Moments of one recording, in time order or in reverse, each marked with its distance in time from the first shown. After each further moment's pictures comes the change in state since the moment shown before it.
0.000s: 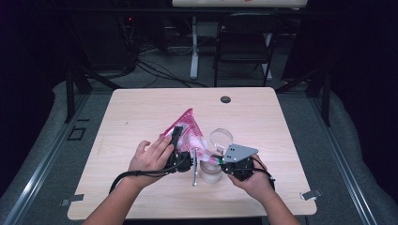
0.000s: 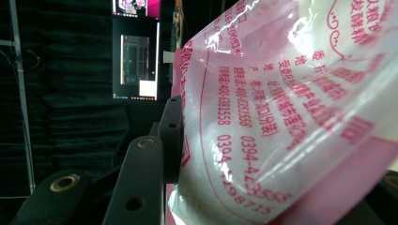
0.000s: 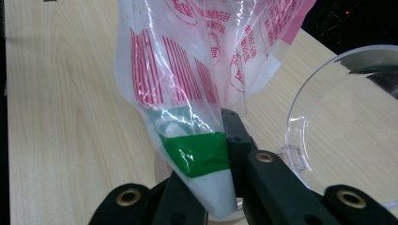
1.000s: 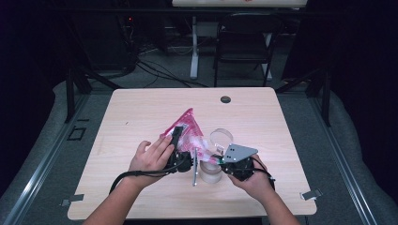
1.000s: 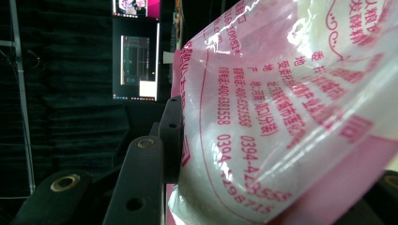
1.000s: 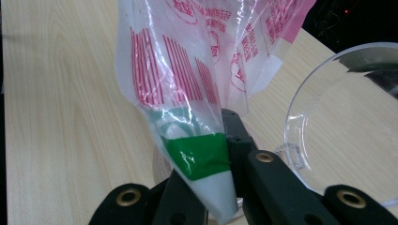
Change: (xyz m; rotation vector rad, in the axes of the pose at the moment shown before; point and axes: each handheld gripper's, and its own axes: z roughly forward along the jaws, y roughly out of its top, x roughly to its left) left arm -0.001 0.001 0.000 -0.001 -0.003 -0.004; right arm 0.000 0.000 0.001 0.005 -0.005 -0.003
